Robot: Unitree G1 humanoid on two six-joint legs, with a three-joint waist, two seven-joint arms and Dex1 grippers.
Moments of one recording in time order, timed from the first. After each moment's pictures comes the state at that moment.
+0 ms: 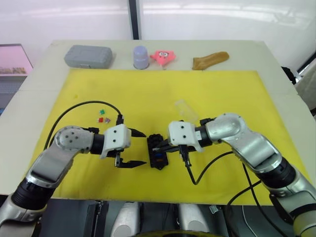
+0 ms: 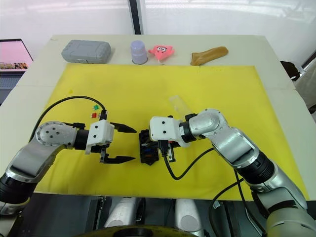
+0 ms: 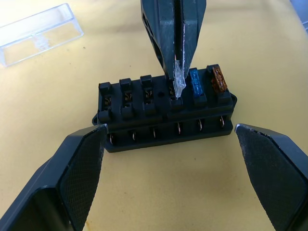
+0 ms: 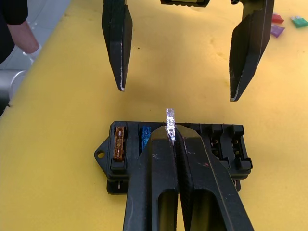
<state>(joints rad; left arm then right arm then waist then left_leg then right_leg) -0.29 0.81 -0.18 -0.38 -0.31 0.32 -1.16 -0.62 -0.71 0.46 -0.45 0.22 0.61 1.11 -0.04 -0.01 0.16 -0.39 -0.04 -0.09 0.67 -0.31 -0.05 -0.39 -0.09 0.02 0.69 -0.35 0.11</state>
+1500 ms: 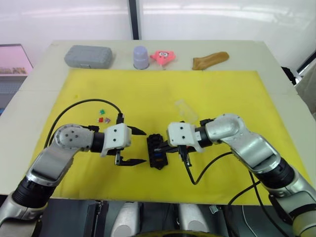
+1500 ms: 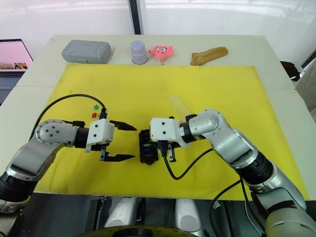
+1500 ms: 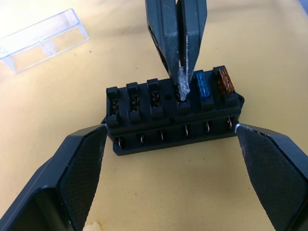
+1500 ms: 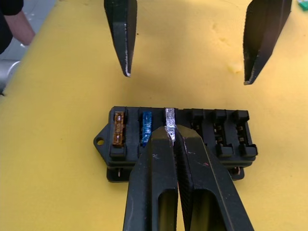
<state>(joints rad) -0.31 0.80 -0.18 -0.36 -0.29 0.29 -1.16 -0.62 -0.70 0.46 -0.45 0.19 0.66 1.13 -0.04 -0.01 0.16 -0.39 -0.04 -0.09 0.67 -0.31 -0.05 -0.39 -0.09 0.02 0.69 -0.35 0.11</state>
